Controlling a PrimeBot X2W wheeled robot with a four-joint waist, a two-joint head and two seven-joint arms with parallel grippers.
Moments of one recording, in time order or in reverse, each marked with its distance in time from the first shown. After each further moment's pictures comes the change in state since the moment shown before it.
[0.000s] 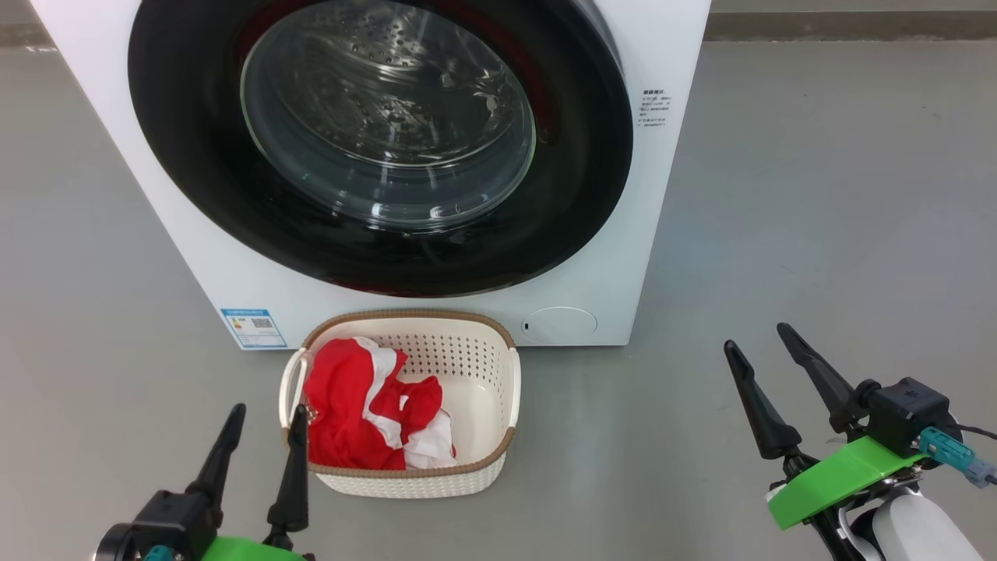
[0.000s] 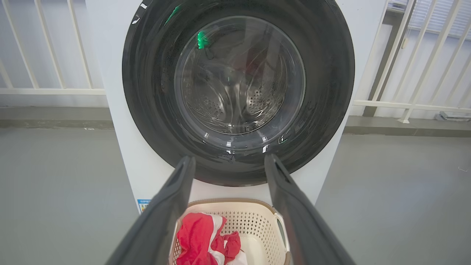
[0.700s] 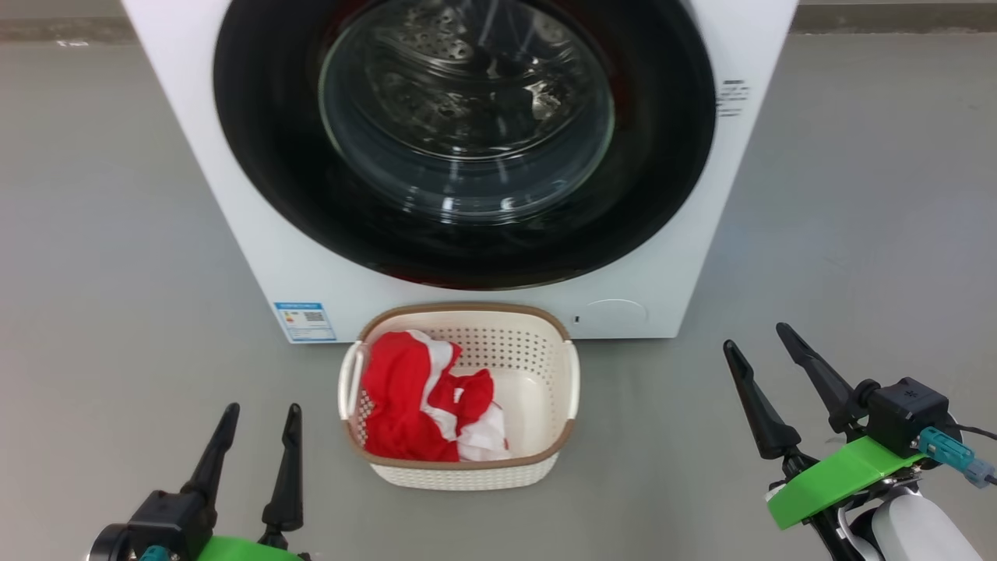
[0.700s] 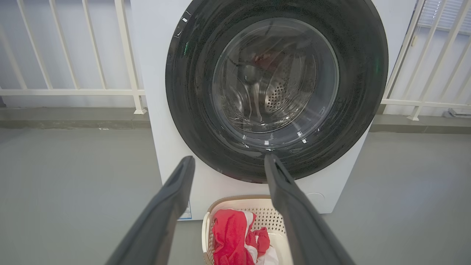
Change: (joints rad) left arm 0.000 0.001 0.012 -0.001 0.012 0.002 0.000; right arm 0.000 0.002 0.000 0.000 0.000 0.000 0.000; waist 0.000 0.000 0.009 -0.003
